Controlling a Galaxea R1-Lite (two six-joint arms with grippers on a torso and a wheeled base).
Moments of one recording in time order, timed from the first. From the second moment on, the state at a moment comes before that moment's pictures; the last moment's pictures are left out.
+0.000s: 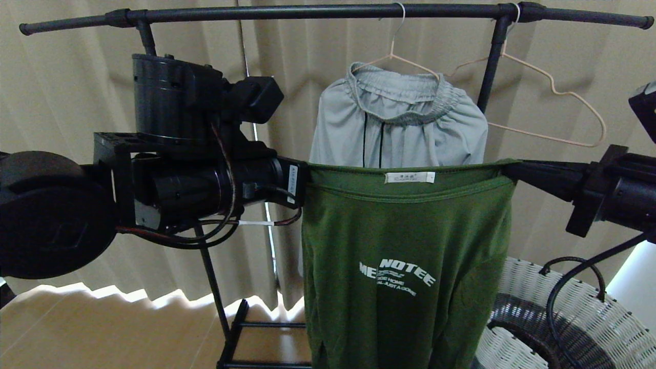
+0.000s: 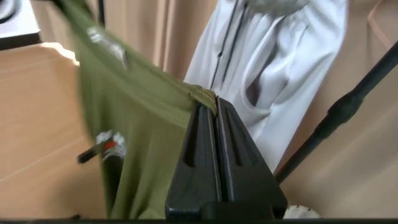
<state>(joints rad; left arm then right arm) -0.64 1.67 -1.18 -0.20 0.04 -0.03 0.24 1.30 -0.78 -0.40 0.36 -0.15</state>
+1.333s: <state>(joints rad) -0.79 1.37 -0.97 -0.22 -0.07 -0.01 0.25 1.54 -0.91 -0.64 0.34 -0.07</state>
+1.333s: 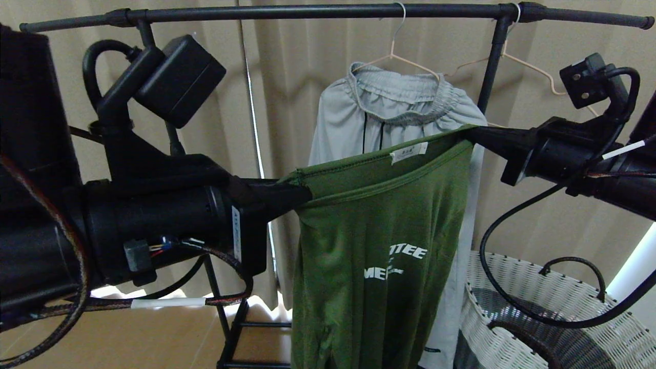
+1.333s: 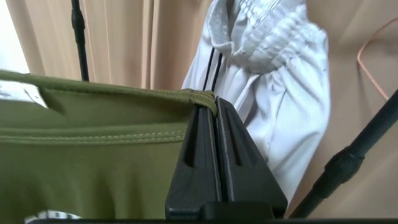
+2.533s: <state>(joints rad) -0.72 1.62 -1.07 -0.41 0.11 0.08 0.25 1.37 -0.81 -0.53 0.33 -0.07</state>
